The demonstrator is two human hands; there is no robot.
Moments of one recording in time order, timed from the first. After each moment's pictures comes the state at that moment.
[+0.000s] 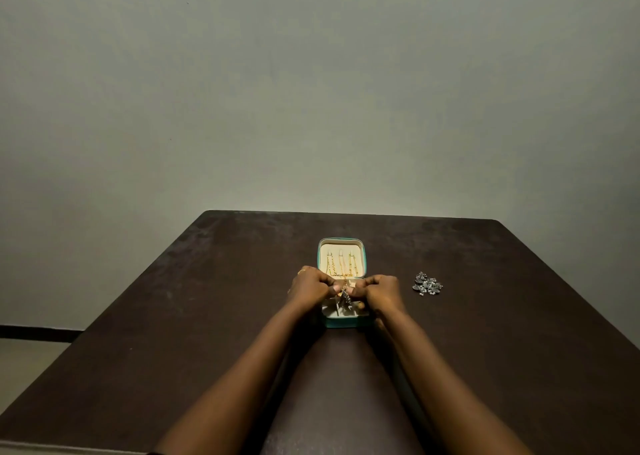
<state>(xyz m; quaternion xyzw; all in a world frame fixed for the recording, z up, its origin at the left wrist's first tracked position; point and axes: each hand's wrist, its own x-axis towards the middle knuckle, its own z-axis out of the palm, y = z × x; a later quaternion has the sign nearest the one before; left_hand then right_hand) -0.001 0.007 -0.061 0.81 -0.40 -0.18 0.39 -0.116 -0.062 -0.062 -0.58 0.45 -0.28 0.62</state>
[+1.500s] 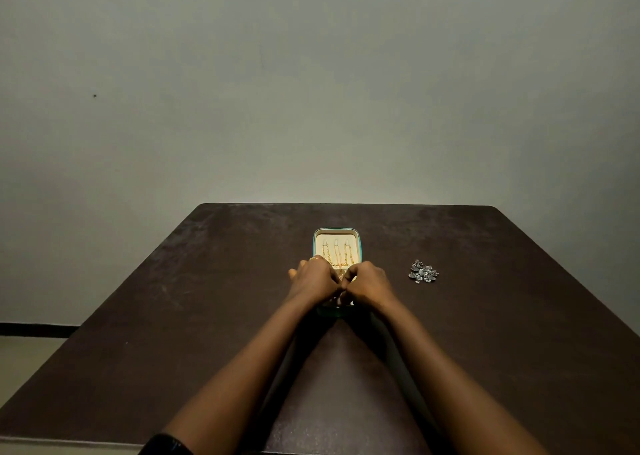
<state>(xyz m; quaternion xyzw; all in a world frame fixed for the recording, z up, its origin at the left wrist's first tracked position) -0.022 0.001 -0.049 0.87 -0.44 -0.09 0.21 -0.119 -0.052 -0.039 -0.82 0.44 -0.14 0.34</state>
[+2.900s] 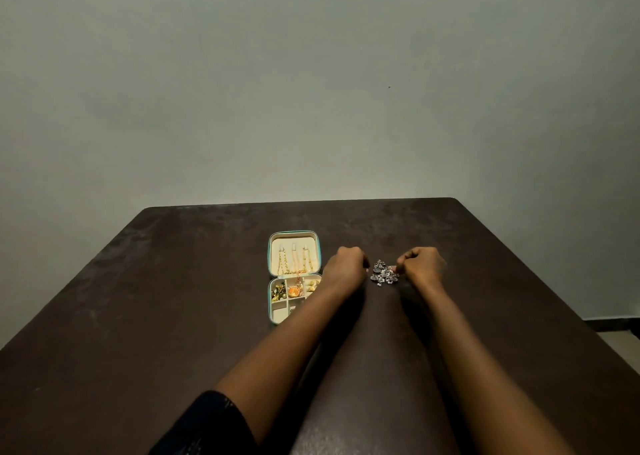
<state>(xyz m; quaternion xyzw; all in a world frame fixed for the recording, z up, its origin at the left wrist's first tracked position) -0.084 -0.105 -0.049 0.79 -0.55 -0.13 0.24 -0.202 -0.176 -0.051 -0.63 0.60 -0.33 0.36</state>
